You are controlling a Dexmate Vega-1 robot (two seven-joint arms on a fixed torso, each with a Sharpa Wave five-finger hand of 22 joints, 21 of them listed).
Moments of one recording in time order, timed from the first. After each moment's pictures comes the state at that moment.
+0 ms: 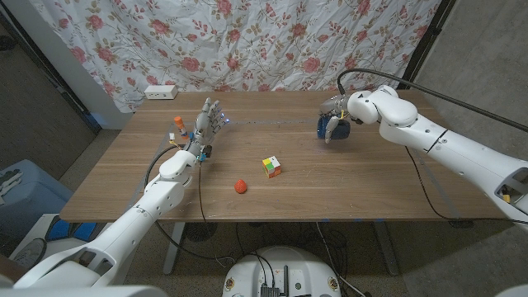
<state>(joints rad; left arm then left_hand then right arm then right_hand) 0.85 0.51 0.37 -1.31 -0.65 -0.29 -0.02 -0.02 0.06 0.20 0.19 0.20 -0.04 -0.21 0.20 0.22 -0.05 -0.10 0.22 0.21 0.03 -0.01 0.19 0.20 0.16 0.07 0.23 0.20 -0.37 -0.81 -0.85 -1.76 -0.92 -0.16 0.71 0.97 -0.16 0.22 -0.22 0.32 0.51 0.01 0.74 0.22 0.72 0.00 0.53 0.46 0.76 0.00 0.48 0.38 0.89 -0.03 0.28 0.18</state>
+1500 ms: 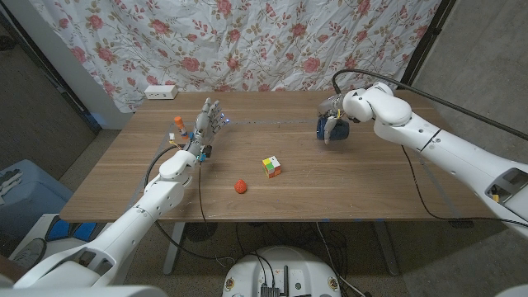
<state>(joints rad) 0.85 0.51 0.37 -1.31 -0.65 -0.29 -0.02 -0.02 0.06 0.20 0.19 0.20 -0.04 -0.21 0.20 0.22 -0.05 -0.10 0.22 0.21 0.03 -0.01 0.19 0.20 0.16 0.07 0.23 0.20 -0.40 -0.77 -0.79 -1.77 -0.95 -0.17 0.78 0.97 -0.16 0.22 -0.22 0.31 0.51 0.01 0.74 0.22 0.73 0.00 0.51 0.46 0.78 -0.03 0.45 0.38 0.91 -0.06 0.28 0.19</state>
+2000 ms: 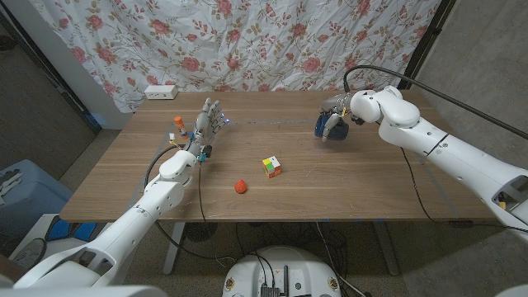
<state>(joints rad) 0.85 0.51 0.37 -1.31 -0.65 -0.29 -0.02 -0.02 0.06 0.20 0.19 0.20 -0.04 -0.21 0.20 0.22 -0.05 -0.10 0.22 0.21 0.03 -0.01 0.19 0.20 0.16 0.07 0.23 0.20 -0.46 -0.80 -0.73 -1.79 -0.81 -0.26 0.66 0.97 -0.16 0.21 -0.21 0.31 0.51 0.01 0.74 0.22 0.73 0.00 0.50 0.47 0.77 -0.03 0.44 0.39 0.91 -0.06 0.28 0.18</state>
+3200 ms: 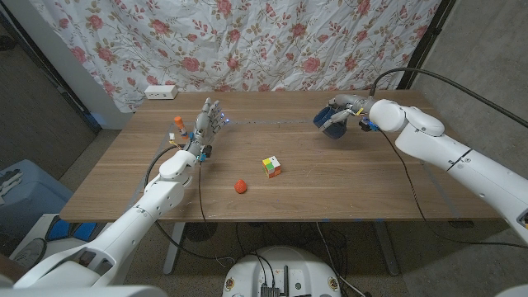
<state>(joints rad) 0.85 0.51 0.37 -1.31 -0.65 -0.29 -0.02 -0.02 0.06 0.20 0.19 0.20 -0.04 -0.21 0.20 0.22 -0.05 -0.10 0.22 0.21 0.03 -0.01 0.19 0.20 0.16 0.07 0.23 0.20 -0.63 -0.86 -0.58 -1.81 -0.32 -0.31 0.27 0.97 -0.16 0.20 -0.20 0.29 0.51 0.01 0.75 0.22 0.74 -0.01 0.48 0.48 0.76 -0.04 0.44 0.41 0.91 -0.04 0.28 0.19</state>
